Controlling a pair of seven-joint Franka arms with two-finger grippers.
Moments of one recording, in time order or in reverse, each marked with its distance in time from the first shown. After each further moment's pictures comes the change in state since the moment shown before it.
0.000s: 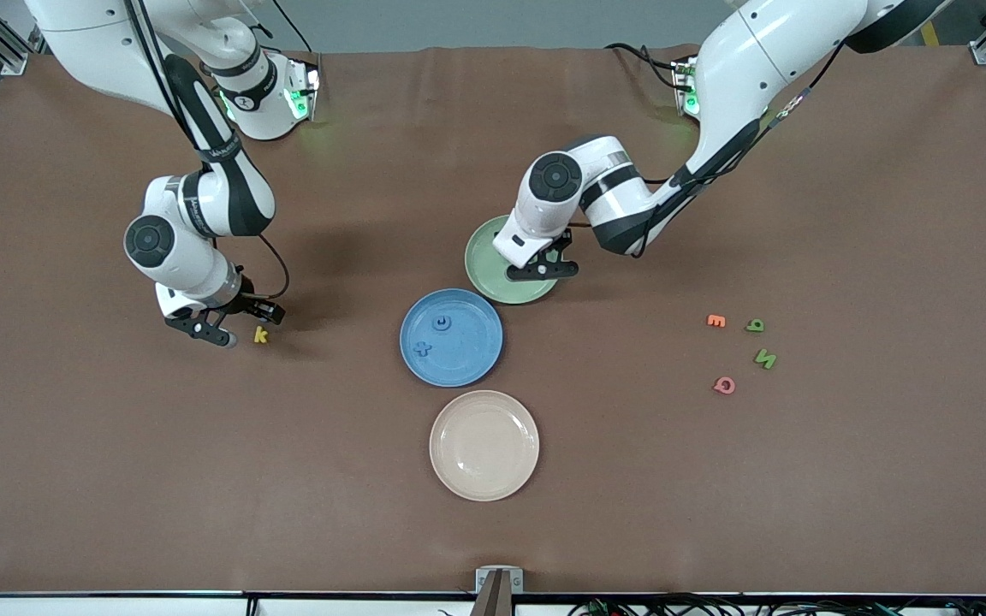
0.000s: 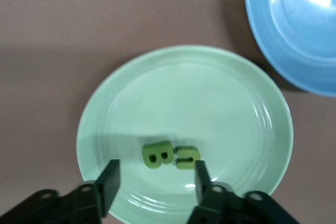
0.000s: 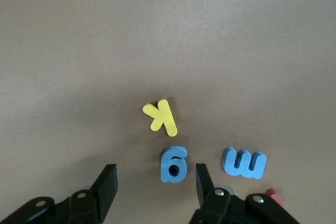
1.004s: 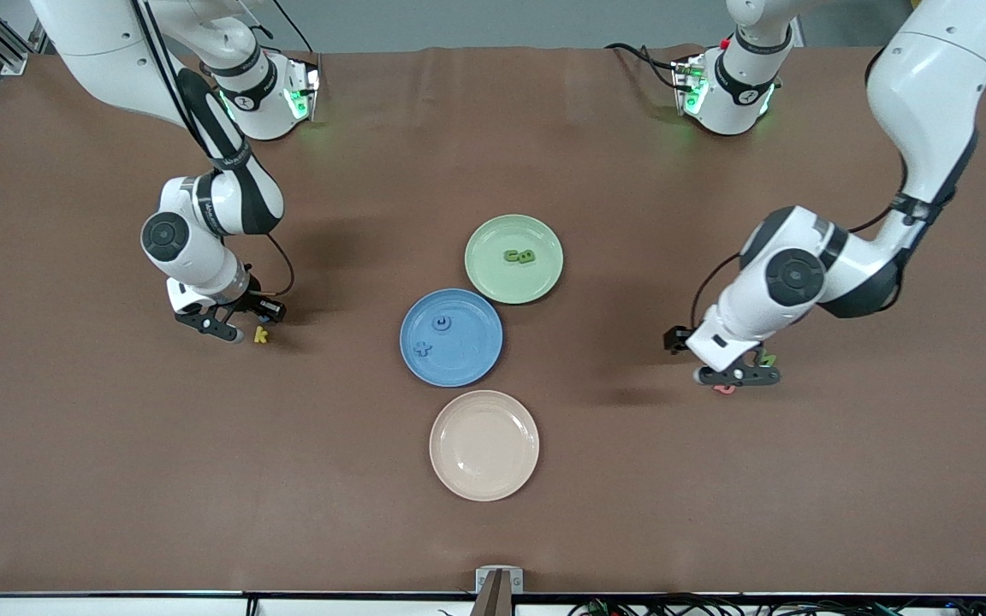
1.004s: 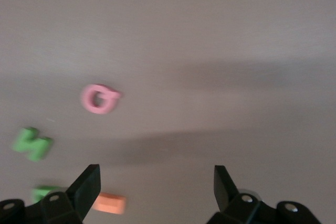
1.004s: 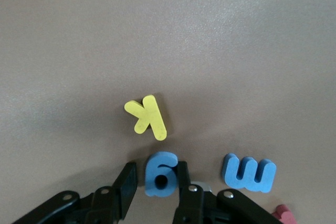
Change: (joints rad) left arm 0.552 -0.071 0.026 0.018 0.128 -0.058 0.647; right arm -0.002 0.047 0.005 -0.048 0.000 0.120 -0.001
